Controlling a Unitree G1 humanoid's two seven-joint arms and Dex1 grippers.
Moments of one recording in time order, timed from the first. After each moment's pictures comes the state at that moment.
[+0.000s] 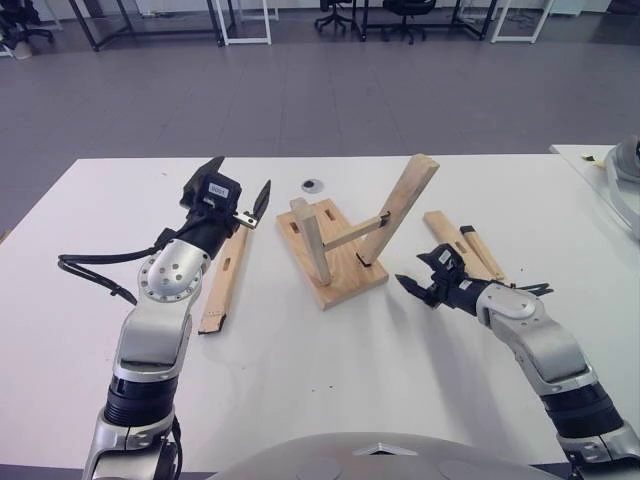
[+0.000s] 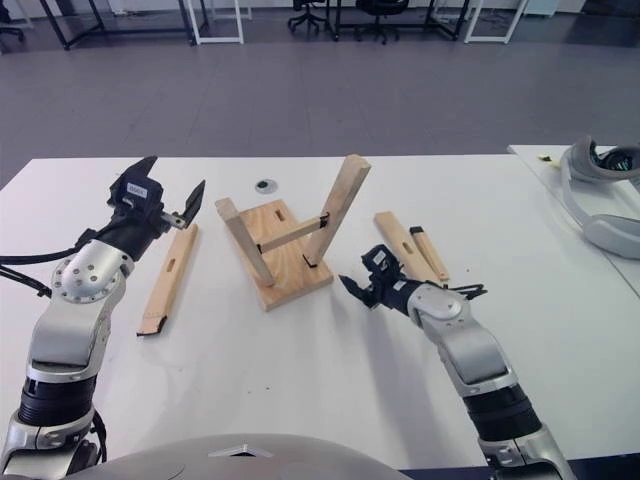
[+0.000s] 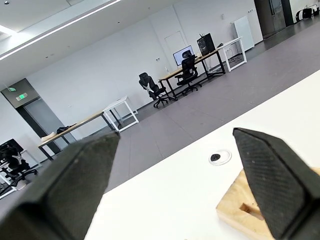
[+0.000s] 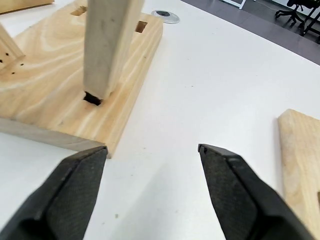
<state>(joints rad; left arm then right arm) -0.18 0.38 0.02 -0.54 -0.01 0.48 -0.25 -0.08 -0.54 0.13 -0.21 0.24 0.54 0.49</state>
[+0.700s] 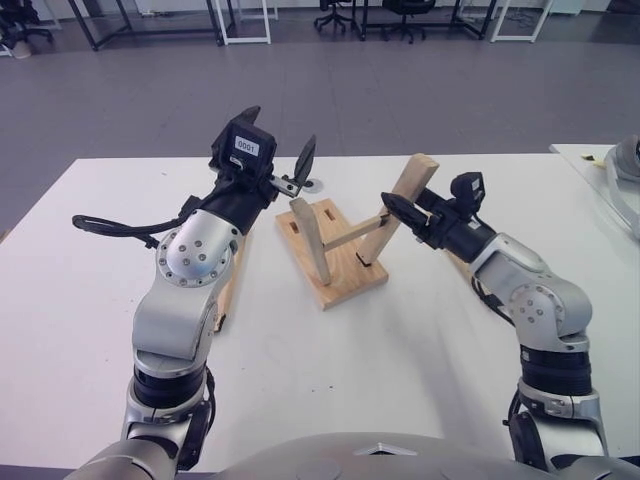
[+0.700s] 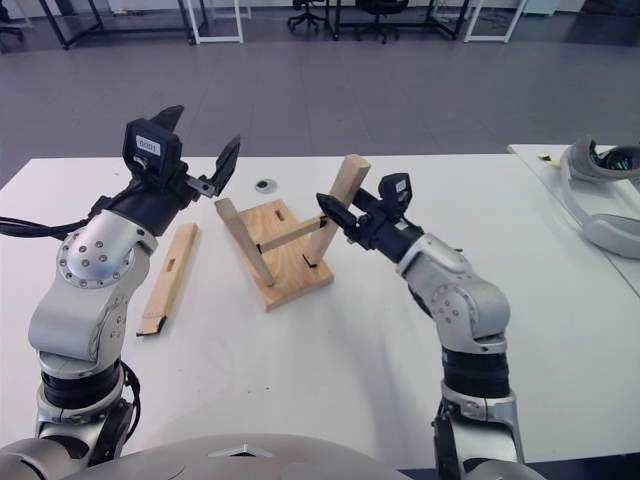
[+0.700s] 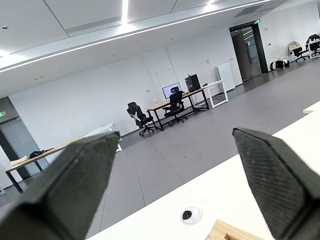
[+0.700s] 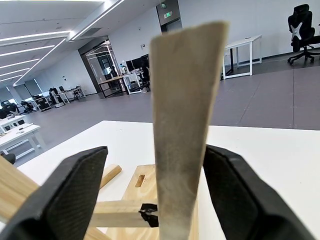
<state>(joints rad) -0.37 0.27 -0.08 -0.75 -0.04 0.76 -0.19 -0.28 -0.29 -0.10 -0.29 0.69 0.72 0.39</state>
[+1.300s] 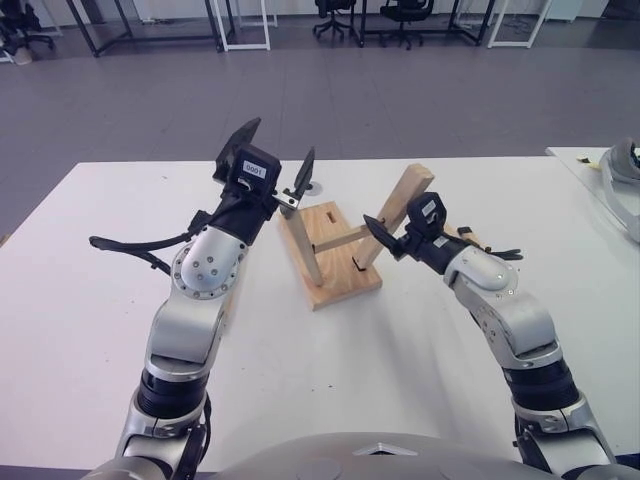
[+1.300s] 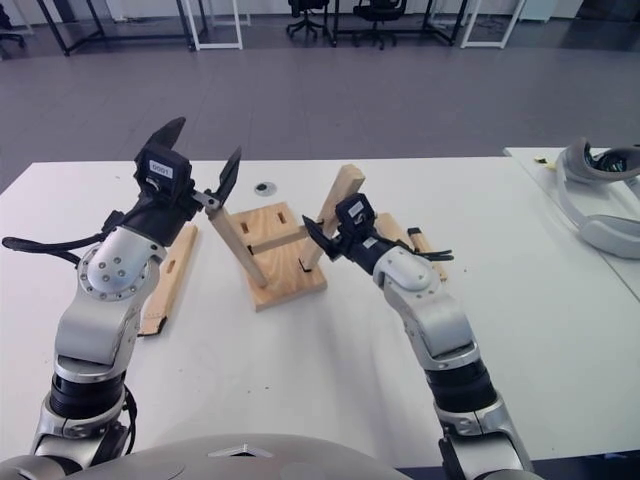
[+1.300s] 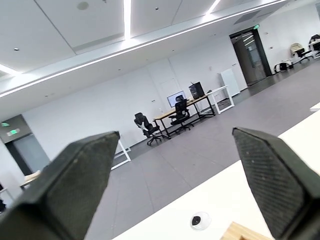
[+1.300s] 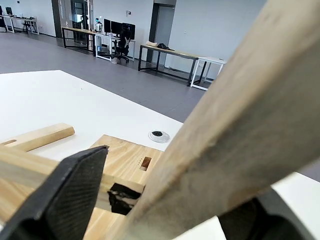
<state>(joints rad) -0.27 0.28 -0.13 -0.61 0.05 0.48 -0.15 -0.23 -0.37 0.18 -0.34 0.27 0.50 0.34</state>
